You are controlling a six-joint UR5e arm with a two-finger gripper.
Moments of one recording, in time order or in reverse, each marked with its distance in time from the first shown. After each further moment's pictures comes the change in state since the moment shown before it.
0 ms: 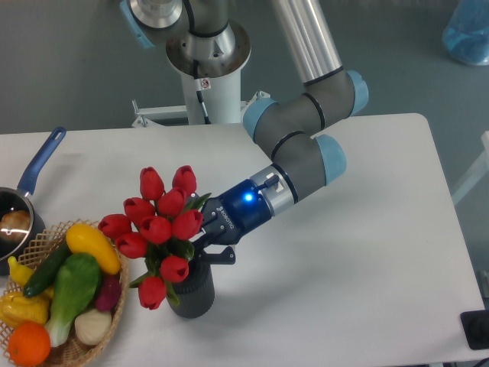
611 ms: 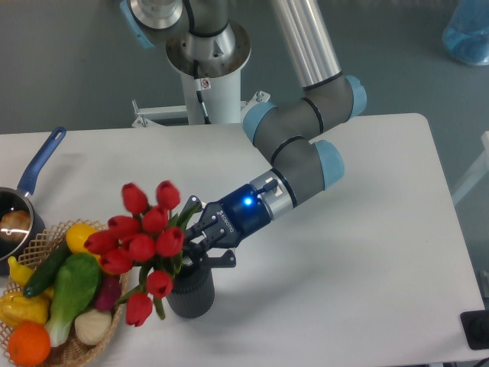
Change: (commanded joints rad) arm 0.000 -0.012 -0.011 0.000 0.000 0.035
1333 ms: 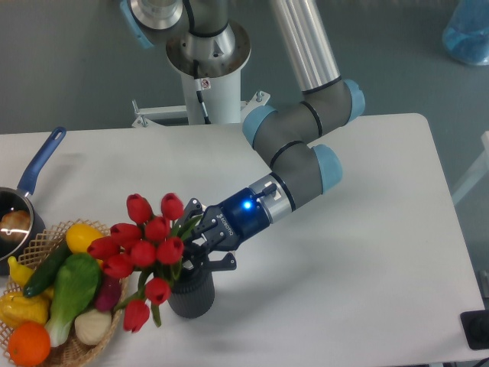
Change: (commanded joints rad) arm -0.002 -0.014 -0.008 0.000 0.000 0.026
